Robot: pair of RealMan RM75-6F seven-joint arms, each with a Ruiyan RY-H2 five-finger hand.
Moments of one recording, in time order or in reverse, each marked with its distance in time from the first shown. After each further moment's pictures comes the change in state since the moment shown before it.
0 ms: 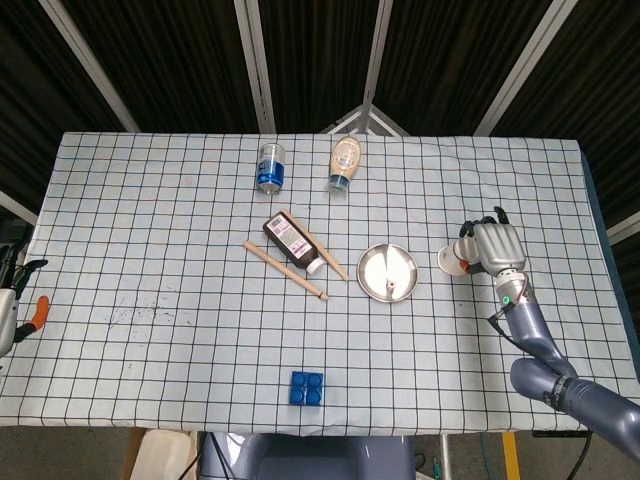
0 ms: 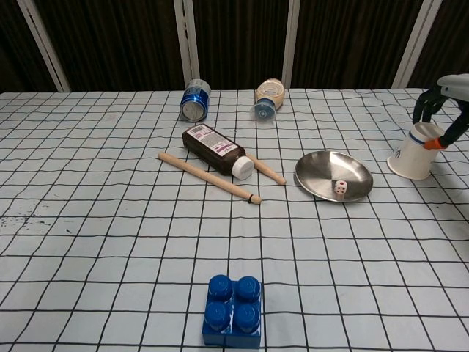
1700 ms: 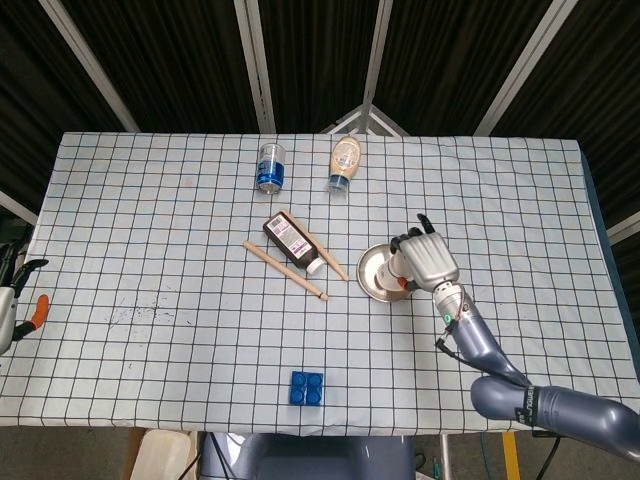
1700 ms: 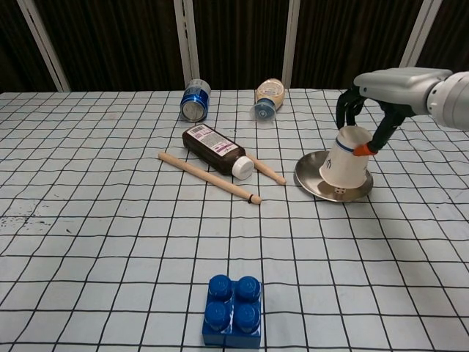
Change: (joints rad) left arm -0.006 0.009 -0.001 0.003 -0.005 -0.018 -0.032; right arm 0.111 0.030 -0.007 -0.397 0.084 0.092 -0.319
